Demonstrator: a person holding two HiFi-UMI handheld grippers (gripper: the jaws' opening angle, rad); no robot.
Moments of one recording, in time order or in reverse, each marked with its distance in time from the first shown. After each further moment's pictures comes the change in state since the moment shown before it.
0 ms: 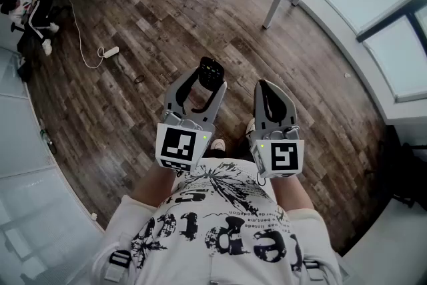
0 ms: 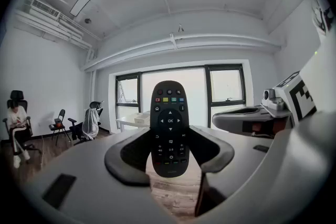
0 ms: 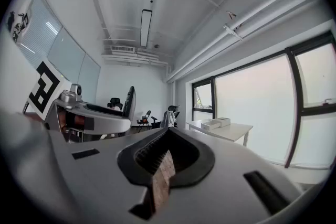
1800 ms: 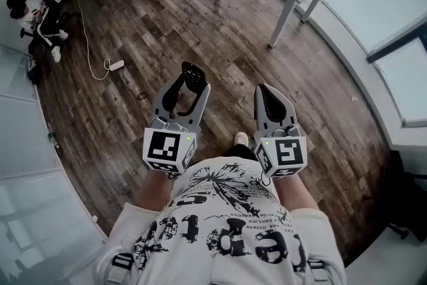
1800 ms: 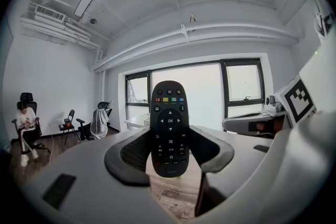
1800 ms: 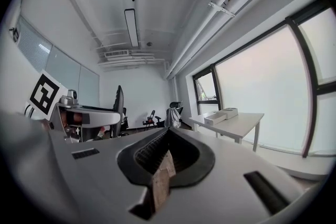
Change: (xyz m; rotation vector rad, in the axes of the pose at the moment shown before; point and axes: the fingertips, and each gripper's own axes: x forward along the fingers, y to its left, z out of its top) left arm 0.140 0.042 0.024 -0.010 0.030 0.128; right arm 0.111 -0.134 -0.015 0.159 0.052 0.095
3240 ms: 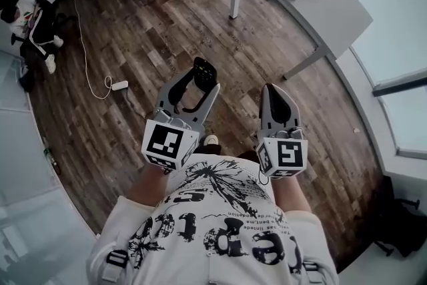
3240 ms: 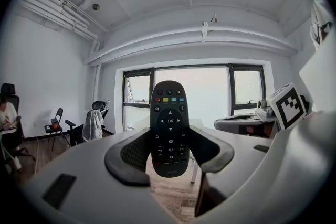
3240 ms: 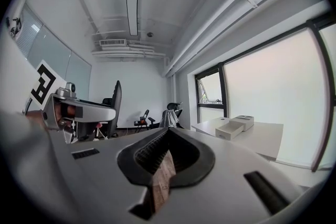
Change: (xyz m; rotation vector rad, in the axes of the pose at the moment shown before) left arm 0.161 0.273 0.025 -0.023 -0.026 -0.110; right arm 0.317 0.042 0.042 -0.076 -0.008 -0.068
